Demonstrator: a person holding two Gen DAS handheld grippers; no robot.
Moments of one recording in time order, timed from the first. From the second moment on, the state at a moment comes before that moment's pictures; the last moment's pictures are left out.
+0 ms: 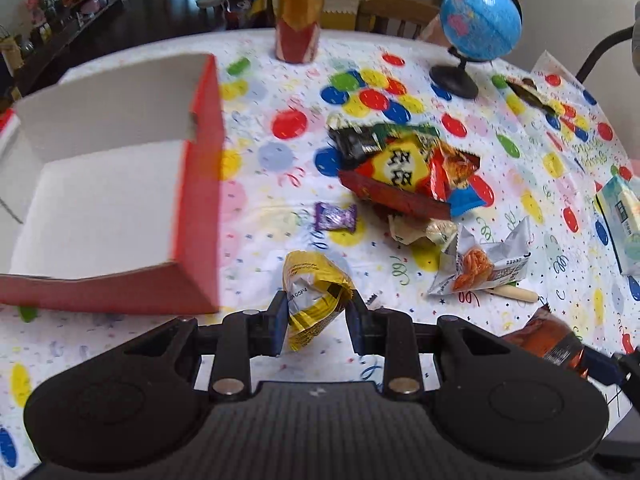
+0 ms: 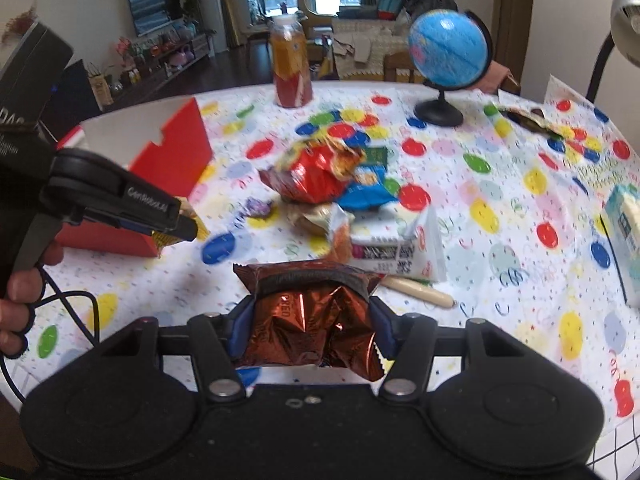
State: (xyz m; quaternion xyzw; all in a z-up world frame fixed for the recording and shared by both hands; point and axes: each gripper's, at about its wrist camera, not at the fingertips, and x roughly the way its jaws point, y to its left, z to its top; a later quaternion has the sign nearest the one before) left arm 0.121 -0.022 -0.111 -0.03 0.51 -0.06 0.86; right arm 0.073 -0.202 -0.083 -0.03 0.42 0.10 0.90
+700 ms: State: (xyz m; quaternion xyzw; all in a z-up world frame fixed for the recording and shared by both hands) left arm 0.098 0.087 -0.025 -0.07 0.45 -0.01 0.89; right arm 0.109 -0.098 -0.010 -0.05 0.36 0.21 0.91
